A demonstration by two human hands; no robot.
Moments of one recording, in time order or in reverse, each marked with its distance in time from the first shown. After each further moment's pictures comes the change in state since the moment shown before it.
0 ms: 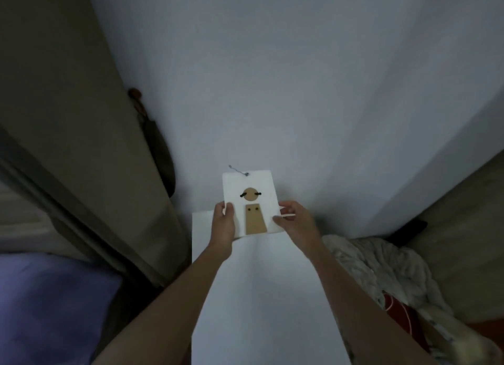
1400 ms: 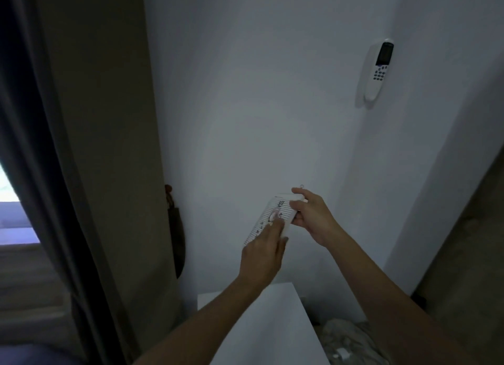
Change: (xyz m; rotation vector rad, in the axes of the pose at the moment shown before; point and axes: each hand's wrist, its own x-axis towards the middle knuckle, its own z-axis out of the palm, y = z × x) left_hand -0.085 0.102 0.020 0.987 0.009 1.342; right_hand -0.030 -0.211 -0.063 0.380 -0.010 -0.162
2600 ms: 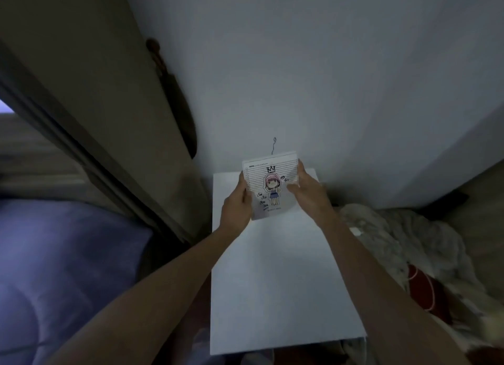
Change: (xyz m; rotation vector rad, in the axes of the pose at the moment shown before) left_hand -0.138 -0.073 0.095 -0.489 -0.314 -0.894; right_hand -0.018 0.243 -0.012 -0.620 -0.249 0.182
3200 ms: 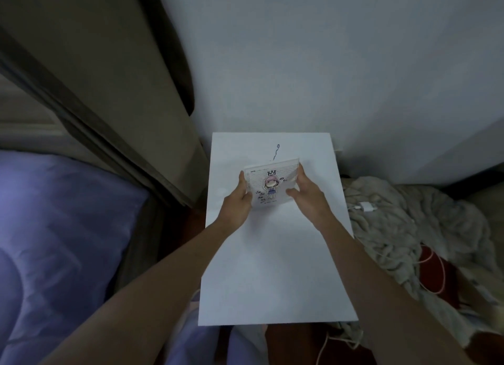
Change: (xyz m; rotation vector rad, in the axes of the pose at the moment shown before) left_hand -0.008 -0.085 0.044 -0.007 -0.135 -0.282; right_hand 0.012 0.106 0.061 0.021 -0.110 0.105
